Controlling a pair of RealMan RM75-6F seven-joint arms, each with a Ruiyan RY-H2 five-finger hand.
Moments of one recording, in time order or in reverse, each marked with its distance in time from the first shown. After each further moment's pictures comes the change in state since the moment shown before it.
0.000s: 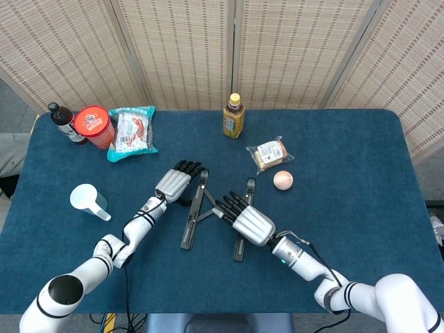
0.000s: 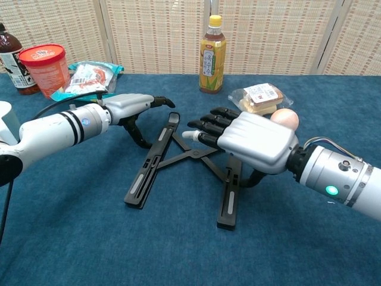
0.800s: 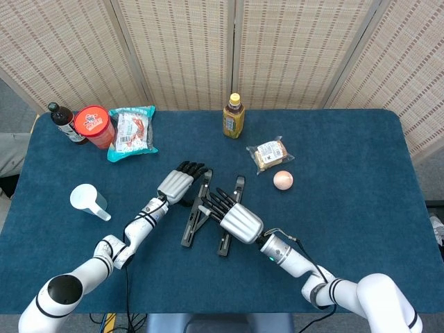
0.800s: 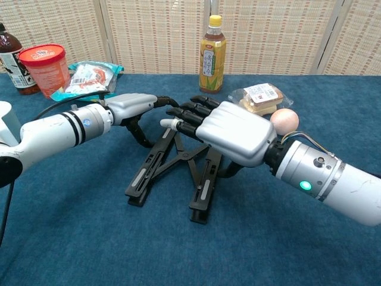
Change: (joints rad) left arm -0.001 0.009 0.006 -0.027 0.011 0.022 0.002; right arm 0.049 -0.113 0.035 0.133 -0.032 0.076 0.035
